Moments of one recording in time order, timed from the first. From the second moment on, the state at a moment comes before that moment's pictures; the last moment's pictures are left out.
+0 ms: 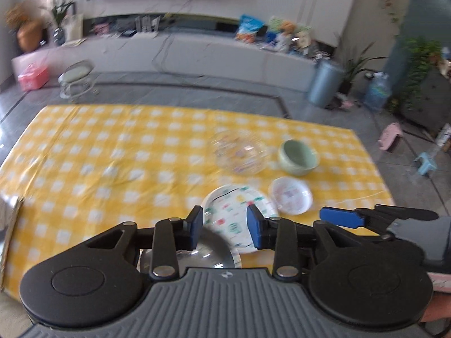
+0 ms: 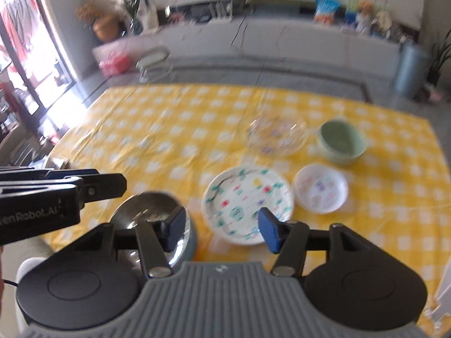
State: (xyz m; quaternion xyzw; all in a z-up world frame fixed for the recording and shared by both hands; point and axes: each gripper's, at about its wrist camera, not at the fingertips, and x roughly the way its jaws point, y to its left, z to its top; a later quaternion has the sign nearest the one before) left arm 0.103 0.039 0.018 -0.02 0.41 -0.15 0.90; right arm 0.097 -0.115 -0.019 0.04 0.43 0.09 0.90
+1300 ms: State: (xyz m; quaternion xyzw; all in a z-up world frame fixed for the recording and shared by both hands) left arm 0.329 -0.119 -0.116 -0.13 0.51 -0.19 0.83; right arm 0.275 -0.349 -0.129 0.24 0.44 -0.07 0.86
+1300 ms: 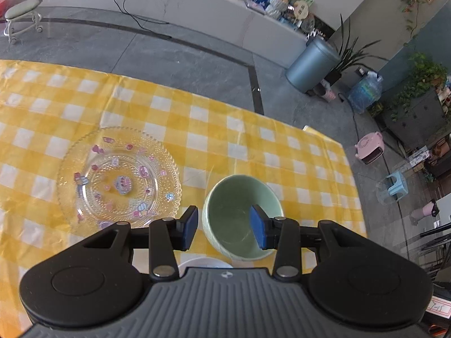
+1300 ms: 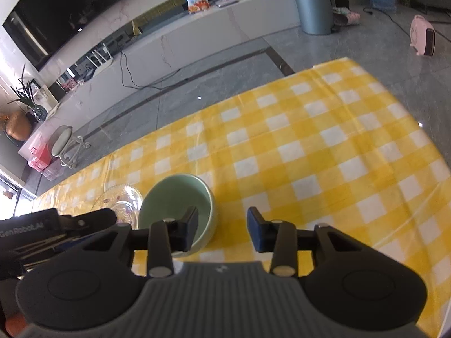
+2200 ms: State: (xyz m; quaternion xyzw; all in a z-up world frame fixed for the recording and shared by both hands) left arm 0.346 -0.147 -0.141 -0.06 0.56 -0.14 0.81; right arm 0.318 -0.327 -0.161 0.26 0.52 -0.10 0.81
